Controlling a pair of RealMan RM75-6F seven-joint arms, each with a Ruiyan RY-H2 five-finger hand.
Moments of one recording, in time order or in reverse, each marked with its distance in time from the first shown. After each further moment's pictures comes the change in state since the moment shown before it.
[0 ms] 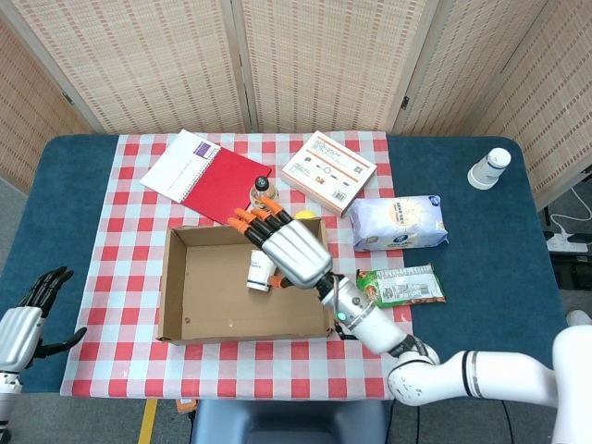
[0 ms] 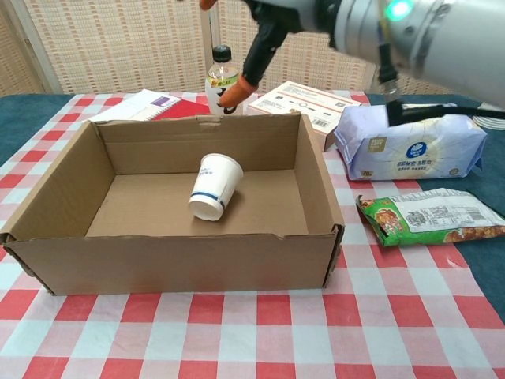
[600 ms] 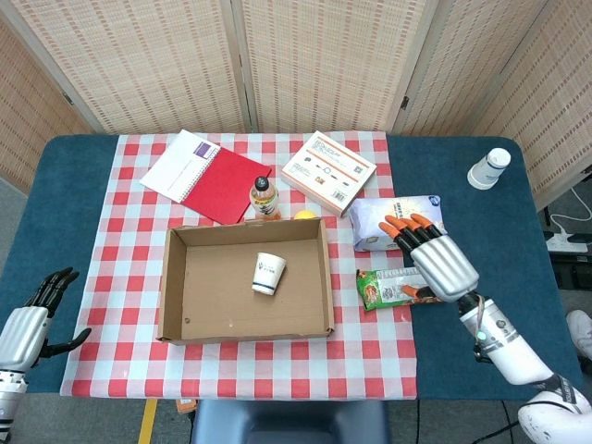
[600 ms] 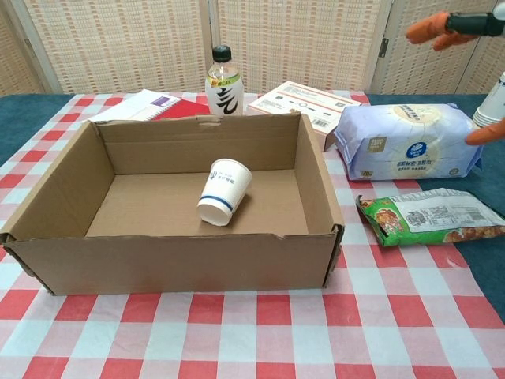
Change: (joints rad) left arm -0.007 -0.007 0.001 -0.008 -0.001 -0.010 0.020; right arm -0.380 0.377 -0.286 0.060 -0.275 0.171 0.410
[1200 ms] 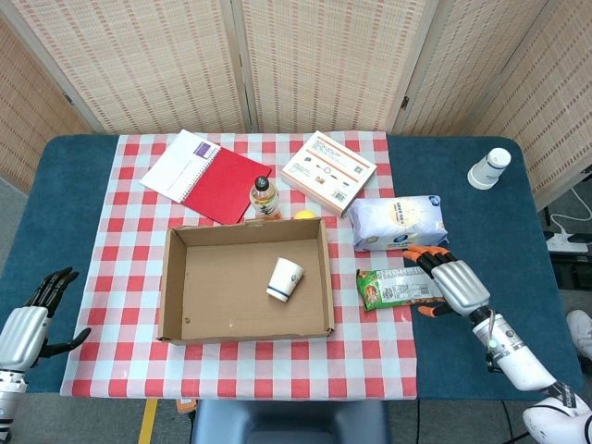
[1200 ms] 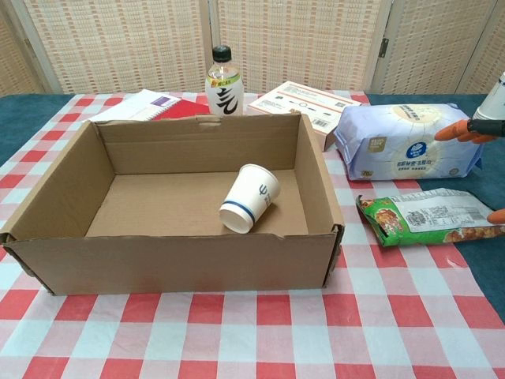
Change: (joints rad) left arm -0.001 -0.001 0.000 0.003 -0.002 -0.002 -0.003; right arm -0.066 -0.199 -0.081 0.361 -0.047 -0.065 0.299
